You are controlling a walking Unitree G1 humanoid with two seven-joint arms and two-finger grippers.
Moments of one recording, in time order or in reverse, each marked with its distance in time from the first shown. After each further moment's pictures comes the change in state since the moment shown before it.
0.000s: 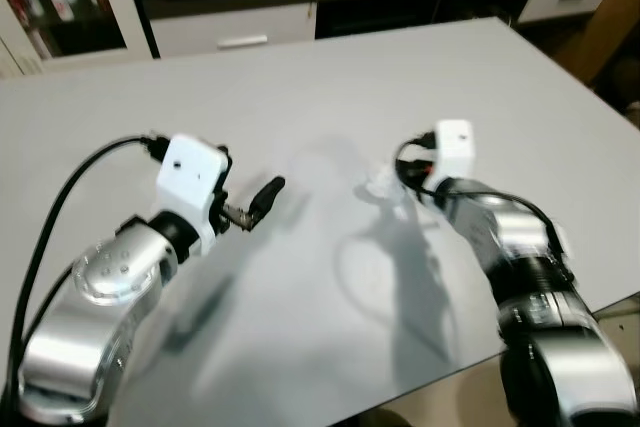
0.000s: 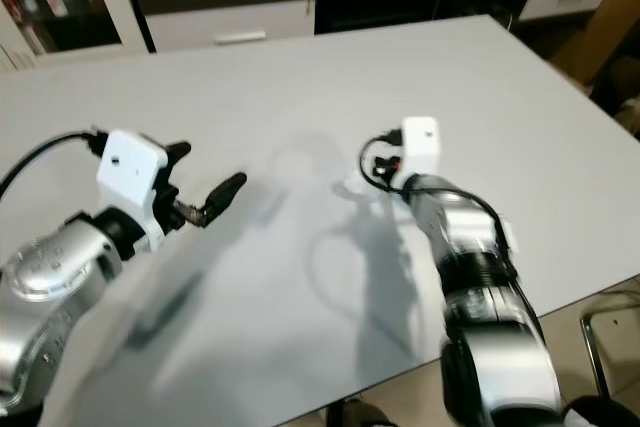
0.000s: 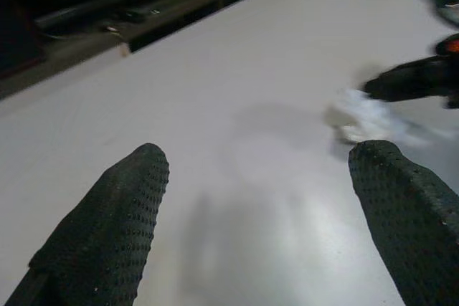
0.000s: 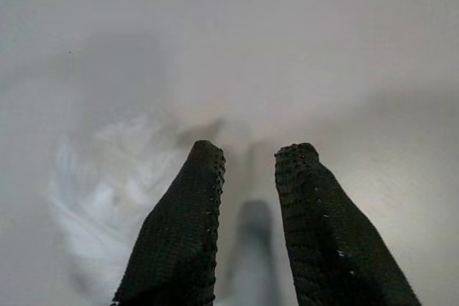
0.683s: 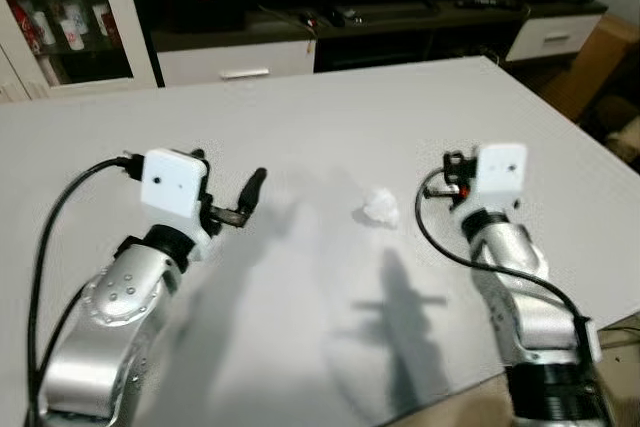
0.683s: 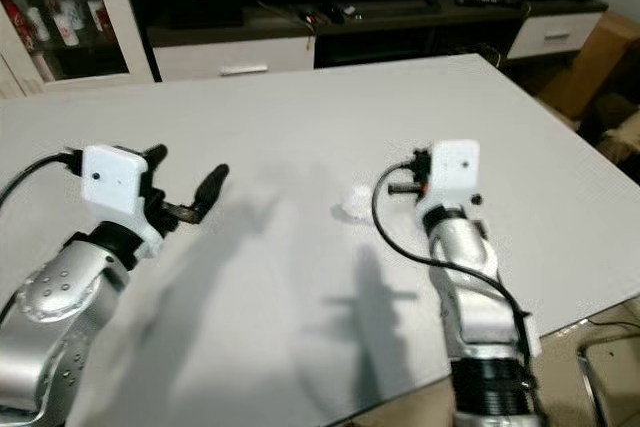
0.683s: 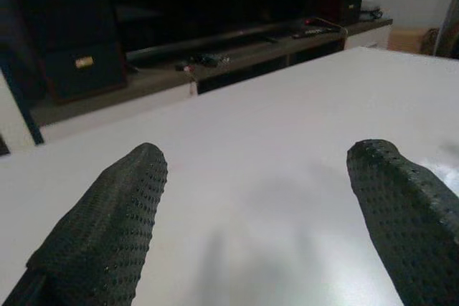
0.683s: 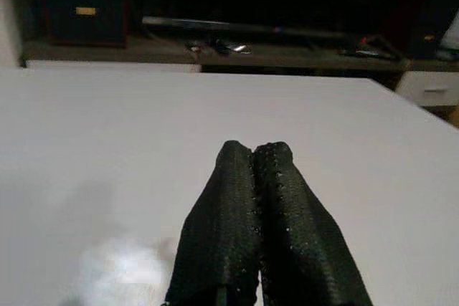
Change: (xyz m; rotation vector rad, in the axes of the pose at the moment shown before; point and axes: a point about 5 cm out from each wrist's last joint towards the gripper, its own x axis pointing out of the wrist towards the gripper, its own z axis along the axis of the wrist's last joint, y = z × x) left arm -0.007 0.001 -0.021 -0.090 -0.071 0.220; right arm -0.073 0.011 -0.013 -0.142 -0.400 -0.197
